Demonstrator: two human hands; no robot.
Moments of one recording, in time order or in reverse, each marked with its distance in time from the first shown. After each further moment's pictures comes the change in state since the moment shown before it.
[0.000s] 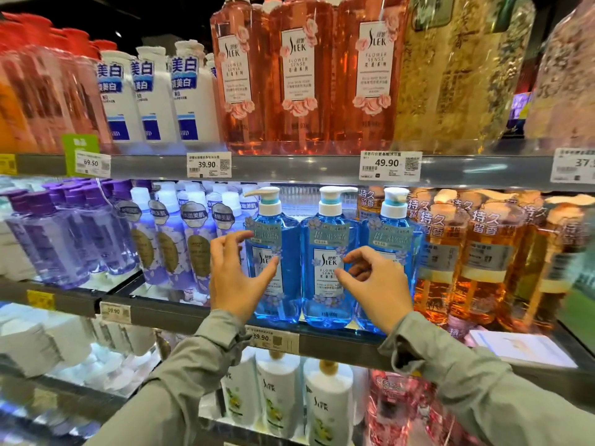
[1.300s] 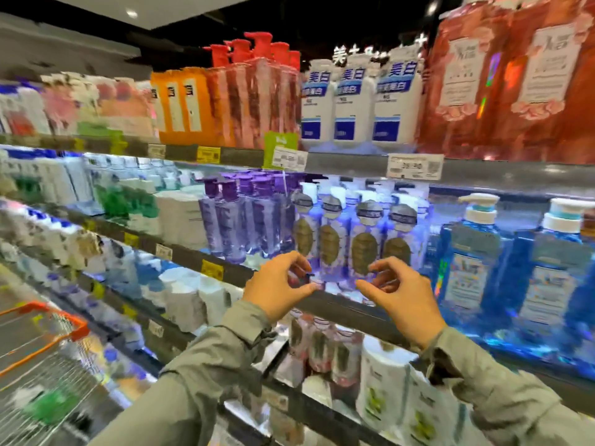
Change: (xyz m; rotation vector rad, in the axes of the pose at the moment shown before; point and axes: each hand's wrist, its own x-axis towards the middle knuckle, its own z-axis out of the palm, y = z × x) left_hand 0.021 -0.119 -0.219 0.150 -0.377 -0.112; right_hand -0.029 -0.138 0.196 0.212 -0.173 -0.118
